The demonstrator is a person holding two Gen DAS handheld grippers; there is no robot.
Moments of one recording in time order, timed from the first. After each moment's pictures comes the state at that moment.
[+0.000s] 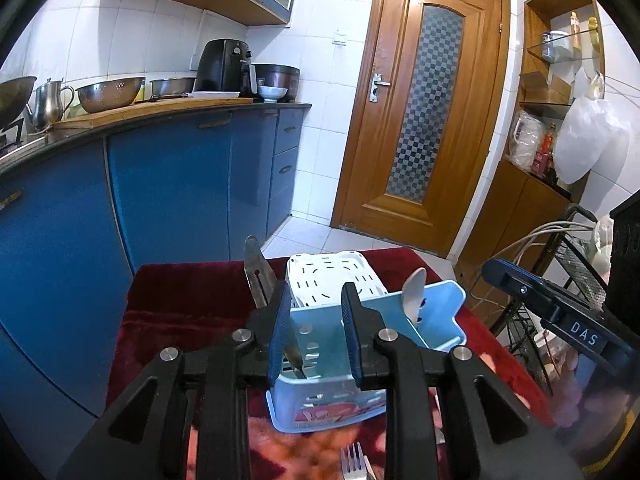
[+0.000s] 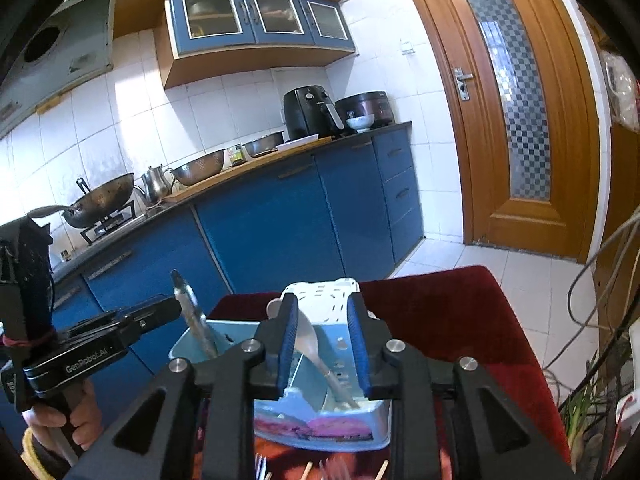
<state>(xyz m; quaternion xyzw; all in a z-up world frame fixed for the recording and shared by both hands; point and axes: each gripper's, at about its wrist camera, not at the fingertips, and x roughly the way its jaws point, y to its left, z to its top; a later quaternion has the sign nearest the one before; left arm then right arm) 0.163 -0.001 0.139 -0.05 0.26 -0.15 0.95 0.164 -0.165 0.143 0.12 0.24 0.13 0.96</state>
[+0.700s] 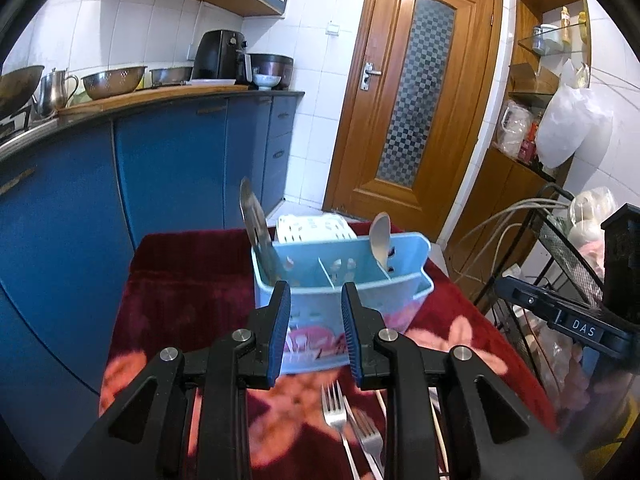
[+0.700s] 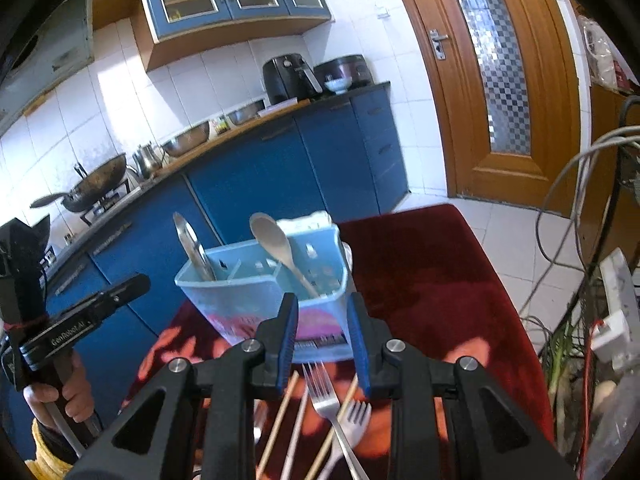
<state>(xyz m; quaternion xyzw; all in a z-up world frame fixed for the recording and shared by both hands) 0.103 0.003 0.134 -0.05 0.29 -0.17 0.94 0.098 -0.192 0.122 0.13 0.31 0.11 0.93</state>
